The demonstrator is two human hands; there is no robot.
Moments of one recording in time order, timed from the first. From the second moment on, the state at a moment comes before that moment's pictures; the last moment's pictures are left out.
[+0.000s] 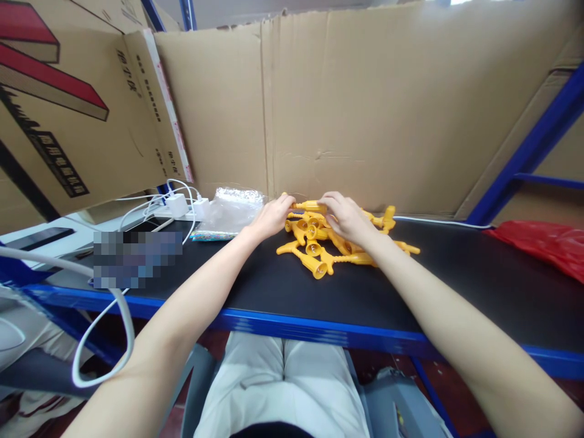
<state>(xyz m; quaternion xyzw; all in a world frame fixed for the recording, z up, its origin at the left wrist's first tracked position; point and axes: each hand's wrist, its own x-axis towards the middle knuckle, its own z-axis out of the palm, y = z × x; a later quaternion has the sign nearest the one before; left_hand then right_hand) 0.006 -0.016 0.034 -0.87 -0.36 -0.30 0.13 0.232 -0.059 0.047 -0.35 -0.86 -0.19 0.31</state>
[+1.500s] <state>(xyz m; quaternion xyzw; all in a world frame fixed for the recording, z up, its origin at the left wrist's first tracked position) 0.007 -0.021 0.029 -0.87 -0.41 -0.23 0.14 0.234 -0.052 0.039 -0.42 -0.84 -0.16 0.31</state>
